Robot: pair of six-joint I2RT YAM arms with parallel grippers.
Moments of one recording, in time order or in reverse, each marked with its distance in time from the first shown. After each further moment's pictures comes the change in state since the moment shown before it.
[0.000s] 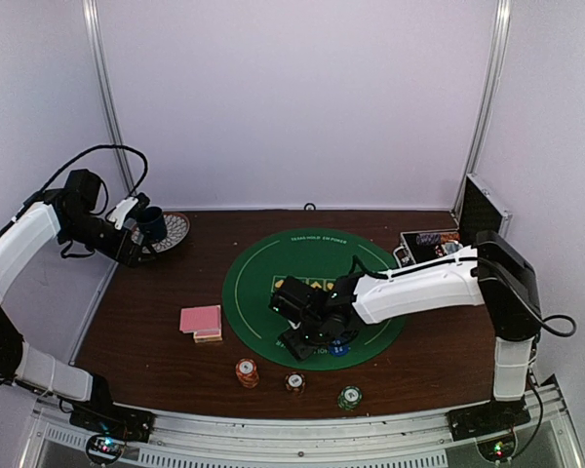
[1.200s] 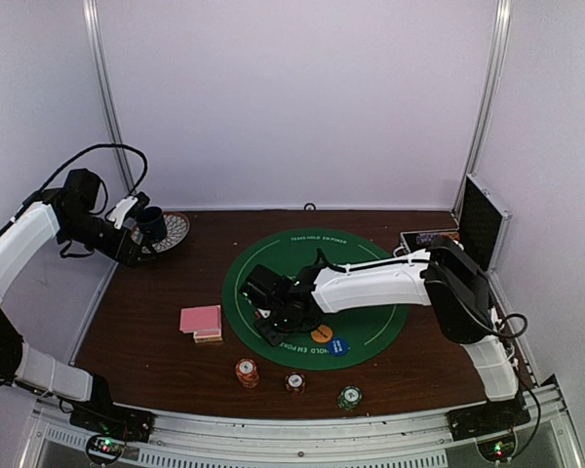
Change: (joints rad) left arm 0.000 -0.004 0.003 -0.006 0.014 0.003; right arm -0.025 0.258 0.336 -0.060 -0.013 -0.099
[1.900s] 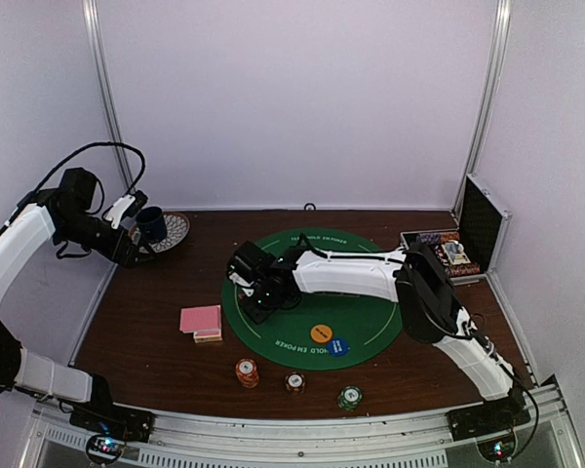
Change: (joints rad) left arm 0.000 -0.039 0.002 -0.021 0.008 0.020; right arm -0.083 0.255 0.444 -0.120 -0.084 -0.140
